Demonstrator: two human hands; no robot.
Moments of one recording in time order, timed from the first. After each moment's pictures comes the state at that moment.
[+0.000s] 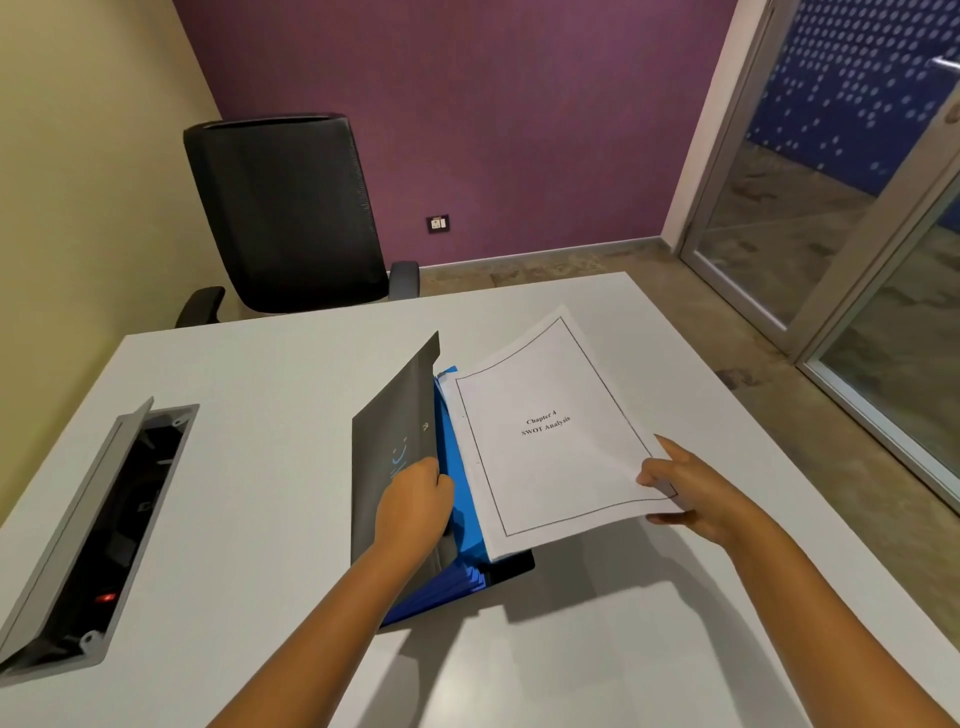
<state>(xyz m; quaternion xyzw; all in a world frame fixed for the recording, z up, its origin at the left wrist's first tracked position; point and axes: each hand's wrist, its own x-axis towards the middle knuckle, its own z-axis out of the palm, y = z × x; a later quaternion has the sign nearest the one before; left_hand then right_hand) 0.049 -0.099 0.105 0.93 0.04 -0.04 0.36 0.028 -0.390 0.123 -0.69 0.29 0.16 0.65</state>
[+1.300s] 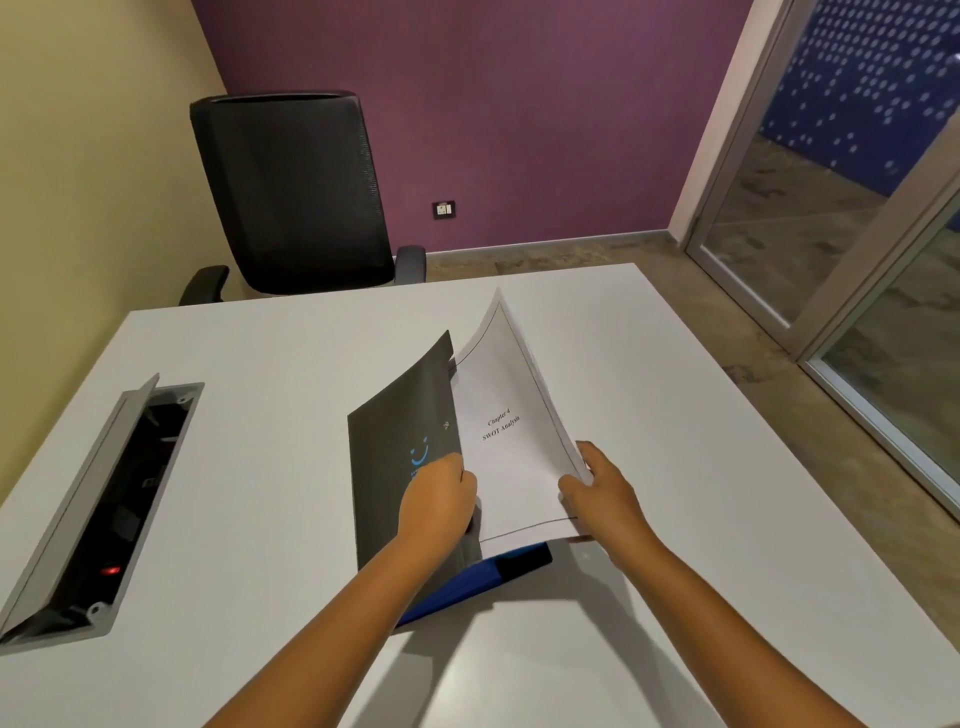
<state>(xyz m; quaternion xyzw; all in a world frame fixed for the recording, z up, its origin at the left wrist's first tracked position) 0.037 -0.110 0.101 0.95 0.03 -0.06 0.31 0.007 -0.287 0.109 -0.81 0.19 0.07 0.56</state>
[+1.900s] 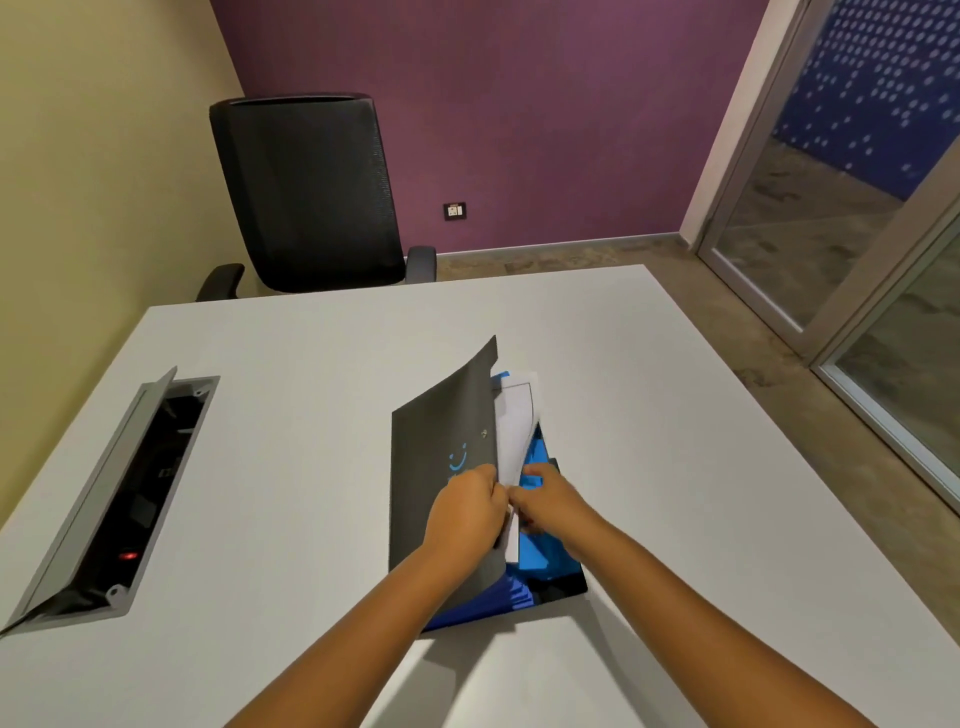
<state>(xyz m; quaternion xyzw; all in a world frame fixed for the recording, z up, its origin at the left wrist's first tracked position) 0.013 -0.127 0.108 0.94 -0.02 -0.08 0.34 0.024 -0.243 0.085 -0.78 0.18 0.22 0.56</state>
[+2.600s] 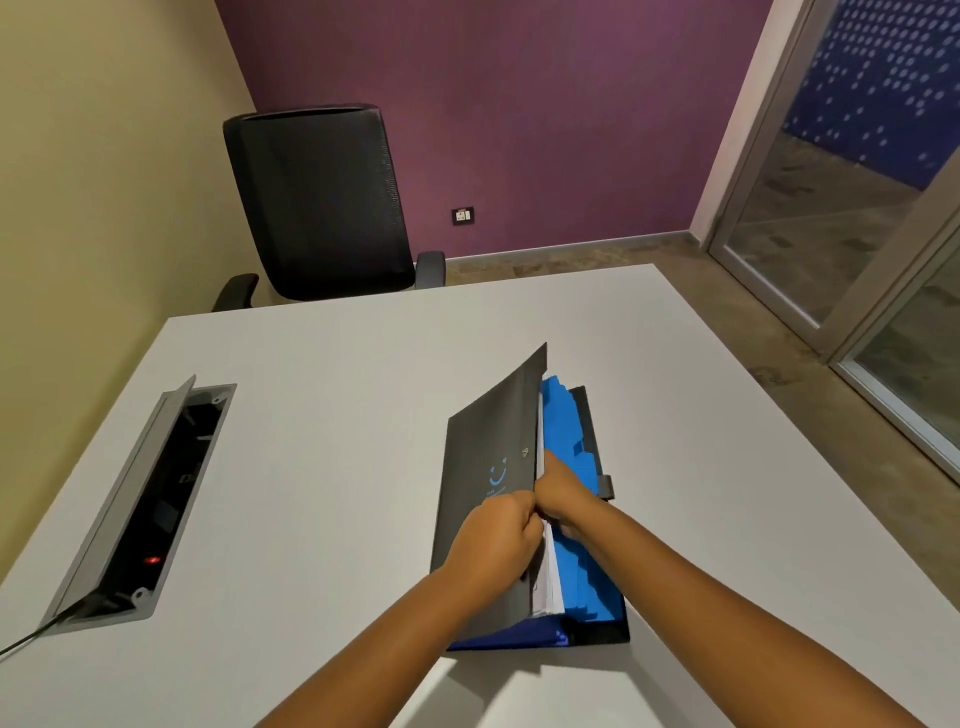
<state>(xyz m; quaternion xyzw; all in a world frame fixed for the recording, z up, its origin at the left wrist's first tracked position) -0.011 -0.132 0.110 0.93 -0.13 -0.08 0.33 0.042 -0.234 0.086 -0.78 0.19 0.18 0.56</state>
